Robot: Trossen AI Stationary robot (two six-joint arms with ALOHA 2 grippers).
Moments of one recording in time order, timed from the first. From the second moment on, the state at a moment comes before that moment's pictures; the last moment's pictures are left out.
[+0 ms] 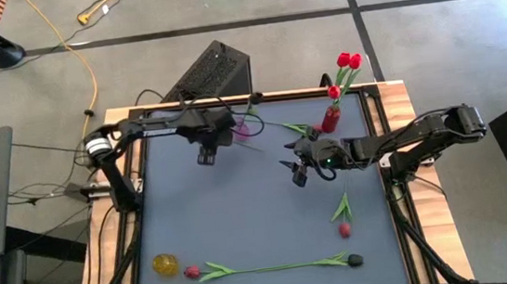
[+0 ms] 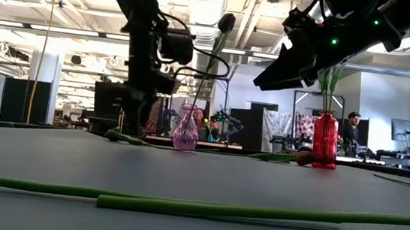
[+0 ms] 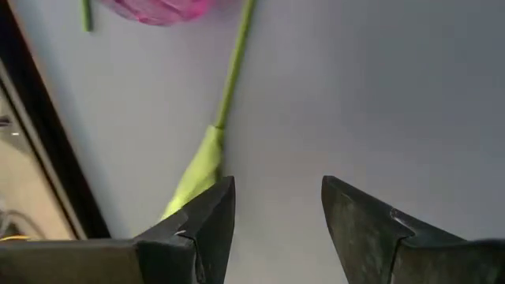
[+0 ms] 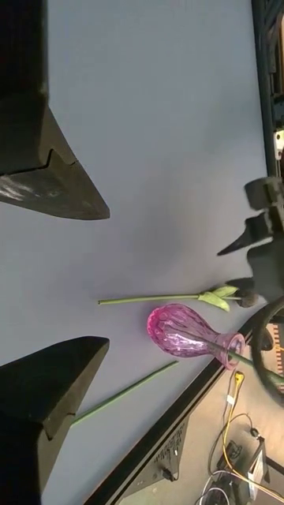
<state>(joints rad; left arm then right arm) 0.45 1.78 1.19 -0.78 -0.26 0.65 0.01 1.31 0.63 0.20 0.39 0.14</state>
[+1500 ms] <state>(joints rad) 0.73 1.48 1.19 -1.08 -0.21 0.08 0.00 1.31 0.63 0.16 0.39 0.12</state>
